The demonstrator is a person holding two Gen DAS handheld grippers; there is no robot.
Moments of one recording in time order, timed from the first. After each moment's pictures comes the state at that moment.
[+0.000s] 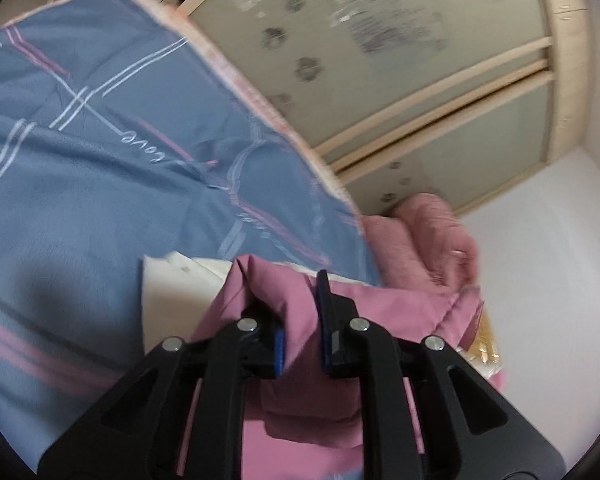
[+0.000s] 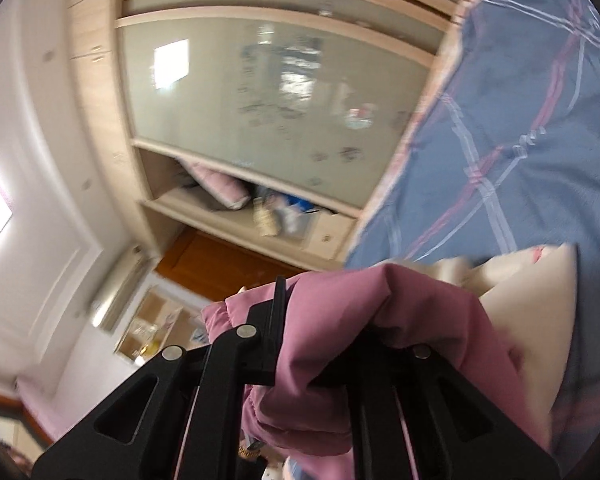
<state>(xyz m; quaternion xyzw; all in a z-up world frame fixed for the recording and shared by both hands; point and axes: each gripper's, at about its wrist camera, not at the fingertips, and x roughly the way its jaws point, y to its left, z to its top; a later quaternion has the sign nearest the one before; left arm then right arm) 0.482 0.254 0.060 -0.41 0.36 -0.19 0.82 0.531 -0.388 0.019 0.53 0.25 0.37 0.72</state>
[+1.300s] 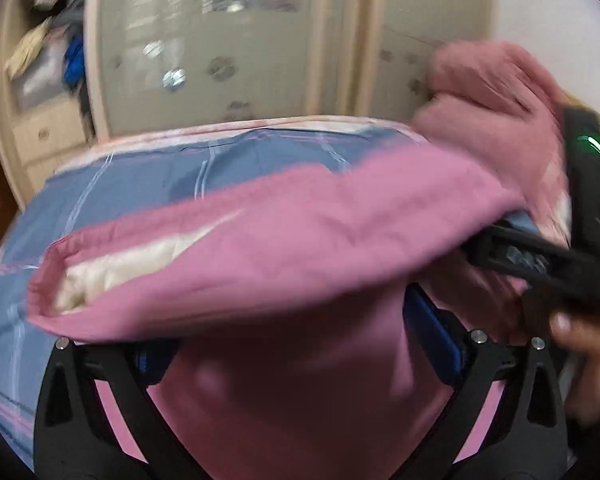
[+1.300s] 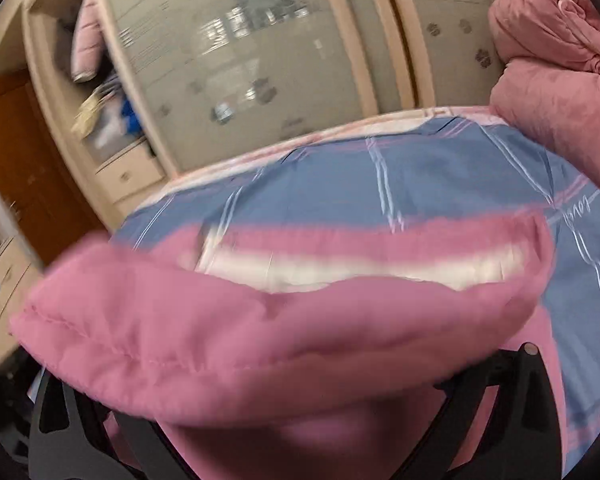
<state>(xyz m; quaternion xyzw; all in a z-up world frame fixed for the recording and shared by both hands) 0.504 0.024 0.073 -0.01 0.34 -0.12 0.93 0.558 -0.191 0.052 0.14 0.33 0.10 0.93</state>
